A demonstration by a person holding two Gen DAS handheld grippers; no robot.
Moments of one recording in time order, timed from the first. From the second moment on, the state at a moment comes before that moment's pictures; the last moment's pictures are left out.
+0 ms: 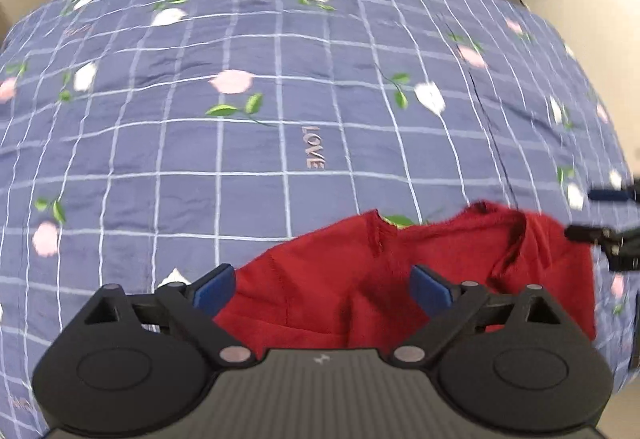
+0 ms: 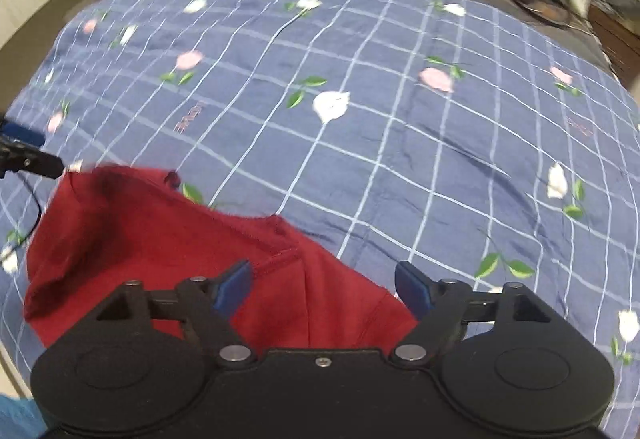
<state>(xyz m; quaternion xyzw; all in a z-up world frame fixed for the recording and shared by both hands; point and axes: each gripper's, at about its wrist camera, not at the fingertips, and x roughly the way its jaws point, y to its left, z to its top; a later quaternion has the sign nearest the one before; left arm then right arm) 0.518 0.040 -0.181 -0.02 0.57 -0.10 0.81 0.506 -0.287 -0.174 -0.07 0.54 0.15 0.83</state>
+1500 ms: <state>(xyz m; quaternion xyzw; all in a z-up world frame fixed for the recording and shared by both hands) 0.476 0.053 -0.235 -0.03 0.60 0.07 0.79 0.462 -0.328 -0.217 -0.01 0.57 0.01 0.82</state>
